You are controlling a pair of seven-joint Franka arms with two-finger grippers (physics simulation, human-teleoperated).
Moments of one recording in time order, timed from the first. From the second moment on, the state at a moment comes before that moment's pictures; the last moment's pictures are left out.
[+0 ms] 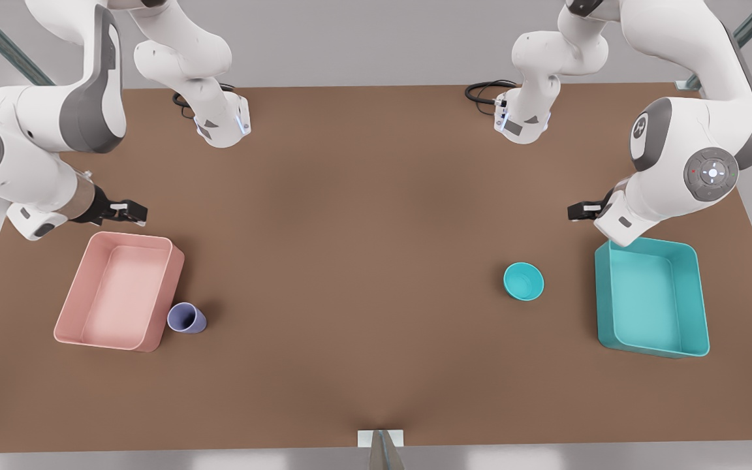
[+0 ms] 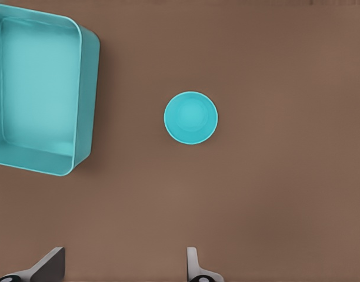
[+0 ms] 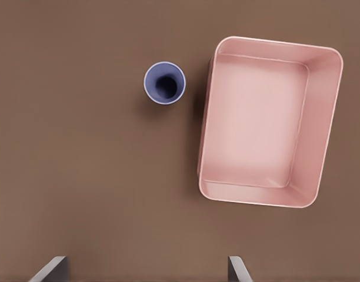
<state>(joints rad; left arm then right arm) -0.08 0.19 -0.04 -1.44 0.04 1.35 -0.14 0.12 0.08 -0.11 -1.56 -0.01 1.49 0.03</state>
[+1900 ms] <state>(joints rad) 0.12 0.51 0.12 -1.69 0.23 1.92 -0.25 0.15 0.73 -0.11 -1.51 0.10 2.07 0.02</state>
